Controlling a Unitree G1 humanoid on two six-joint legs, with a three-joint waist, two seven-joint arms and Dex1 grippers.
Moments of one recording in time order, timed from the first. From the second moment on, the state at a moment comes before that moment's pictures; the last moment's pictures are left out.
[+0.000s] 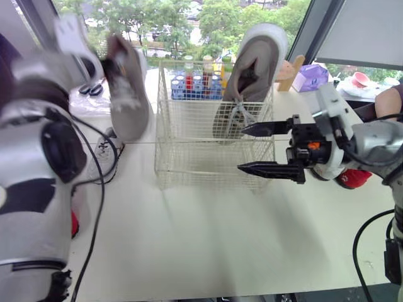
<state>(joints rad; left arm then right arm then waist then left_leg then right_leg) -1.75 0.66 0.29 1.25 -0.20 0.52 -0.24 -0.69 -0.90 -0.16 -0.45 0.92 0.98 0.97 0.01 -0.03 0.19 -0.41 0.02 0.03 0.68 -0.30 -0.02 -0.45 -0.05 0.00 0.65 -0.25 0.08</state>
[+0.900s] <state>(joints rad) -1.34 0.13 0.15 0.46 -0.14 -0.21 -0.10 -0.63 -0.97 -0.35 -0.39 1.02 1.06 0.80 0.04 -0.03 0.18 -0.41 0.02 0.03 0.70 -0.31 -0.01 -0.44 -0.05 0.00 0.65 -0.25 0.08</state>
